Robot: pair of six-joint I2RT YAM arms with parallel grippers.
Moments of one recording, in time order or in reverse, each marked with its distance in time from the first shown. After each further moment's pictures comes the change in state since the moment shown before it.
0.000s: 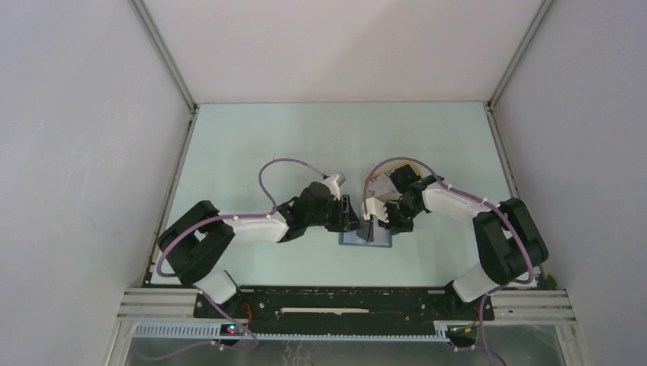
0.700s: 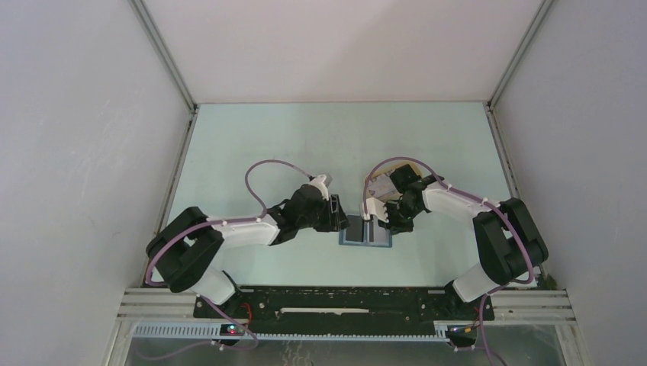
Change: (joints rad) left arm 0.039 -0.087 -0.073 -0.067 -0.124 0.020; right arm 0.000 0.000 0.001 -0.002 -0.003 0.000
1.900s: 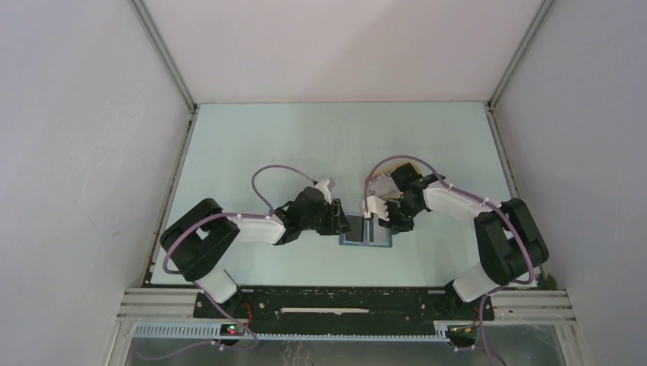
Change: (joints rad) left arm 0.007 0.119 -0.002 0.095 0.089 -0.038; right arm -0.014 -0.001 0.011 -0.008 -0.005 0.001
